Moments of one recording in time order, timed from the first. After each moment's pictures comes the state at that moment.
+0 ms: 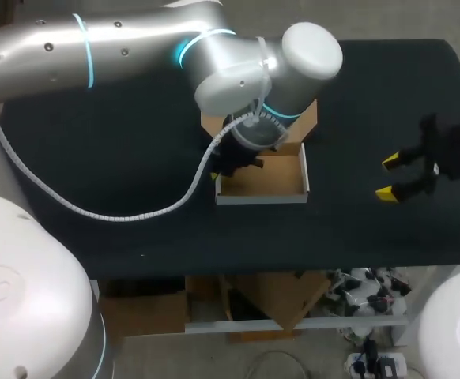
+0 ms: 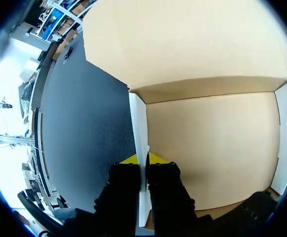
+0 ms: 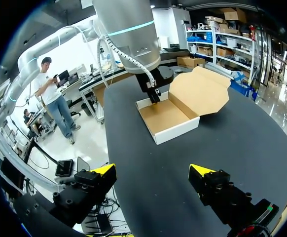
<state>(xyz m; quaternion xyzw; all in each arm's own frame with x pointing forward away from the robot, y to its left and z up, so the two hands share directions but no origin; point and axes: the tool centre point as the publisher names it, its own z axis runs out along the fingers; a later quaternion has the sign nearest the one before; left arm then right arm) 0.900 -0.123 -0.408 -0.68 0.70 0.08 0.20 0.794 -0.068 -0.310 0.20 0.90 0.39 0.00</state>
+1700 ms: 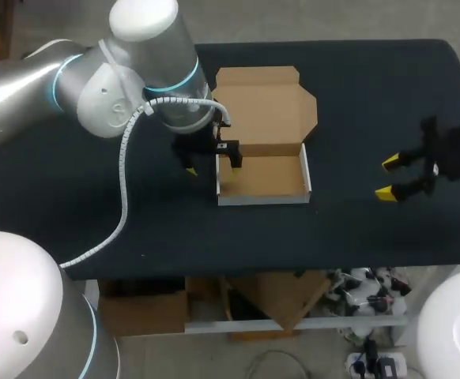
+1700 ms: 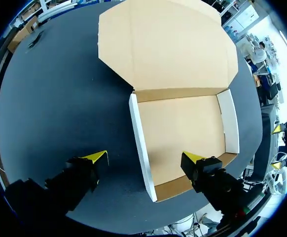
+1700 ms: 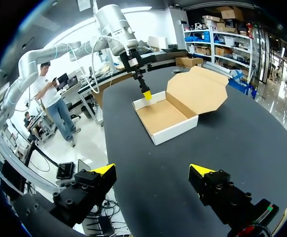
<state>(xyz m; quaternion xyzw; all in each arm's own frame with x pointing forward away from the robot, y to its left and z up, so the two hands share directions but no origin) 0.883 -0.124 -0.372 -0.65 0.75 -0.13 -0.02 0.797 -0.069 -0.315 0.22 0.89 0.39 0.00</state>
